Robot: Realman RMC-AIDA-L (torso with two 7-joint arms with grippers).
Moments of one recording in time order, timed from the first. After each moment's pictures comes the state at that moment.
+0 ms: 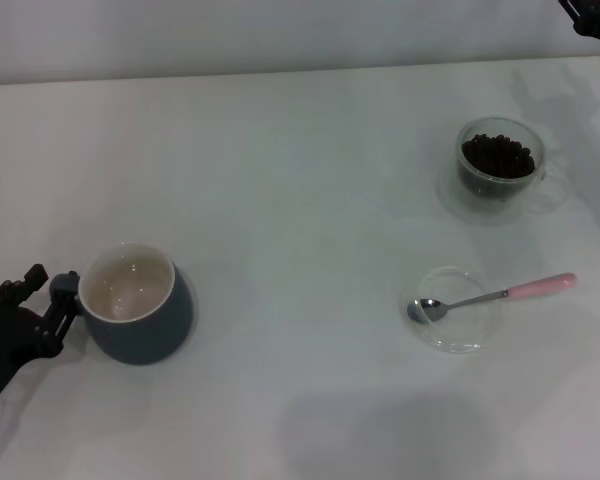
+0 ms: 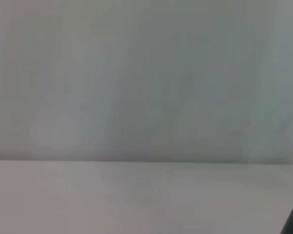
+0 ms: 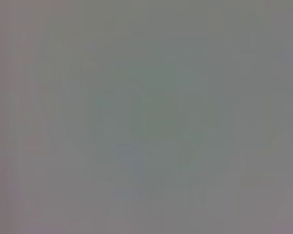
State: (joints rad) left arm -0.31 -2.08 -0.32 -0.02 -0.87 -1.24 2.65; right arm 0.58 2.01 -1.08 -0.15 -0.27 -0.95 0.40
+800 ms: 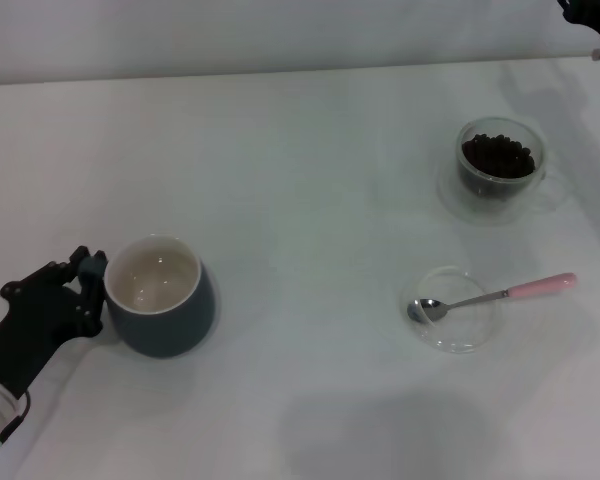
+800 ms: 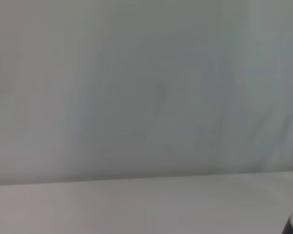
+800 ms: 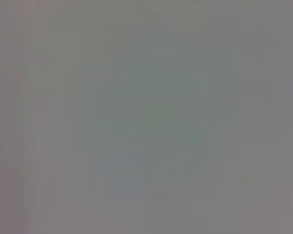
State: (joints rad) left arm -0.34 -2.08 -0.32 -0.13 -0.90 -1.19 2.78; right arm 0.60 2.01 -1.08 -0.16 -0.27 -0.95 0.40
